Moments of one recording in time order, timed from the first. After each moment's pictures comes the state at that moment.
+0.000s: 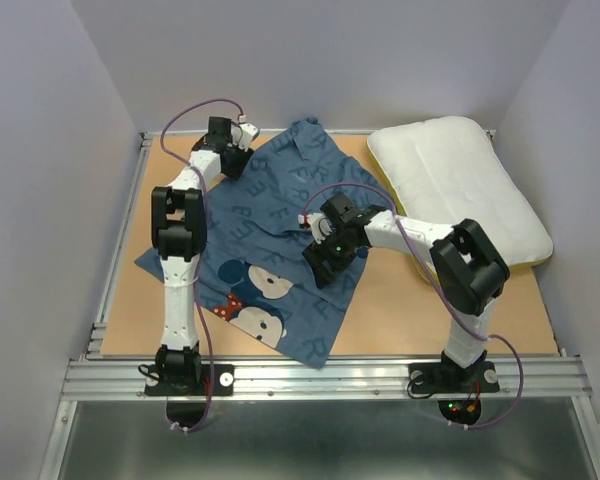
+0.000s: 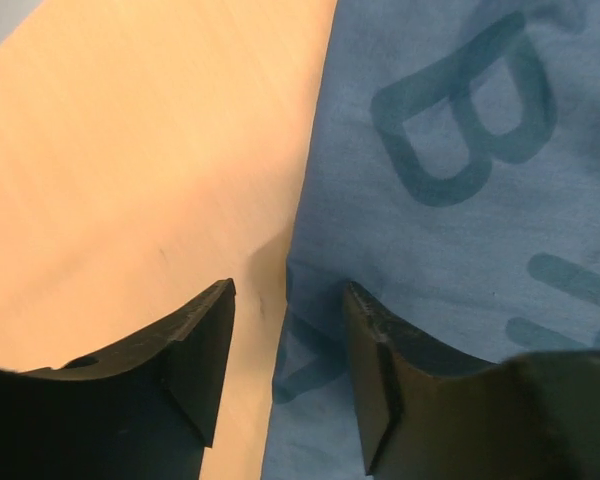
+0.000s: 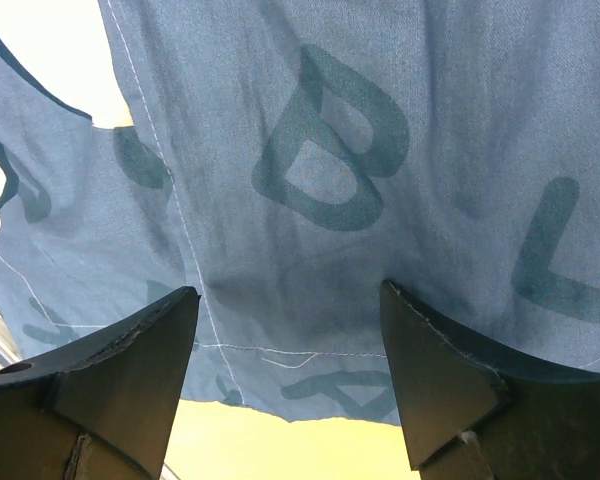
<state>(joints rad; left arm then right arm) -0.12 2.41 2.04 -0.45 0.06 0.46 0.68 1.88 1.25 -0.58 -0.40 -0.10</state>
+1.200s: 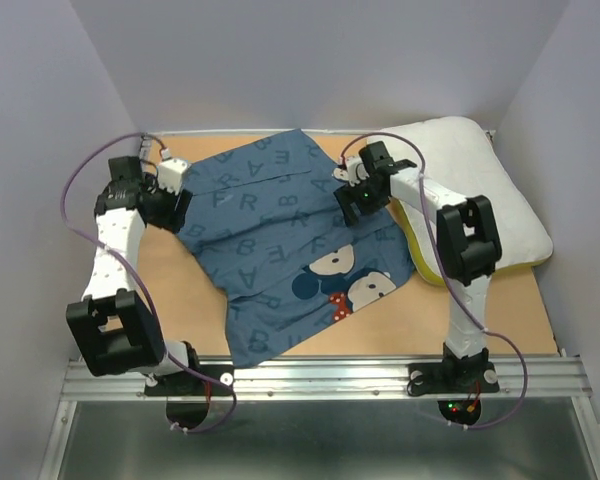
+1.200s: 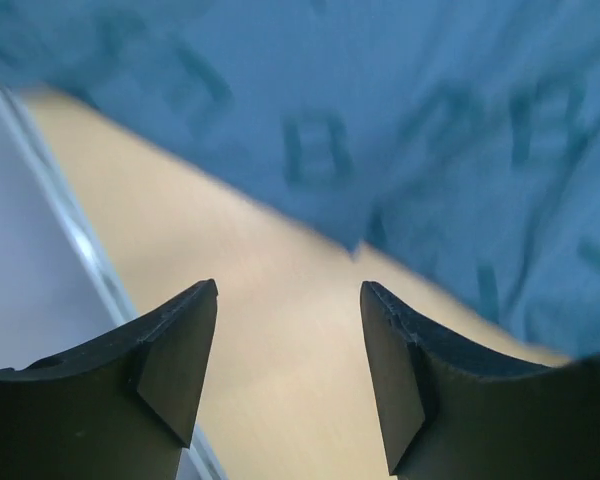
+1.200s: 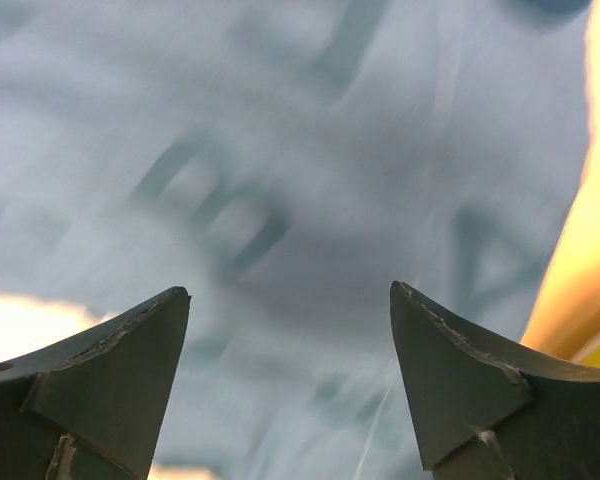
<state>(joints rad) 0.22 1.37 1.15 -0.74 0.30 0.59 0.36 2.12 1.67 -0.65 -0.20 -0.20</state>
